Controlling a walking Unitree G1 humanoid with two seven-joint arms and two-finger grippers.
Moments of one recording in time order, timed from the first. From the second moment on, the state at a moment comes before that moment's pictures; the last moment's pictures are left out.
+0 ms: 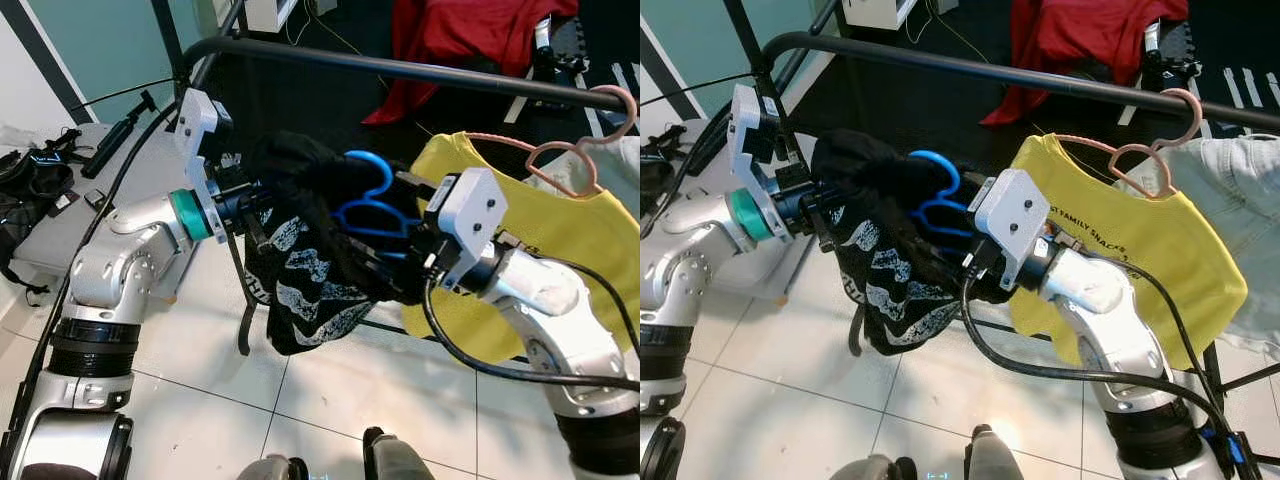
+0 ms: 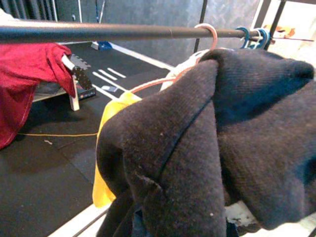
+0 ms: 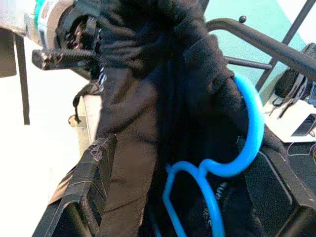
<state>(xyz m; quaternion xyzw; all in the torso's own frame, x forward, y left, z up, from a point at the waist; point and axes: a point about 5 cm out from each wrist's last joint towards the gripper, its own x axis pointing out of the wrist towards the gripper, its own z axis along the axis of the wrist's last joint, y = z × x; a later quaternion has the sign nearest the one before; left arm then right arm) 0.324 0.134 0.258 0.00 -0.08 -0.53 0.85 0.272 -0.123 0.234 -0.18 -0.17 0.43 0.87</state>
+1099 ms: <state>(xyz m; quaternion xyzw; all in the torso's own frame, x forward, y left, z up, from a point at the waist) 0.328 0.129 0.262 0.00 -0.09 -0.54 0.84 0.237 -0.158 0.217 -0.10 -0.02 0.55 0.83</state>
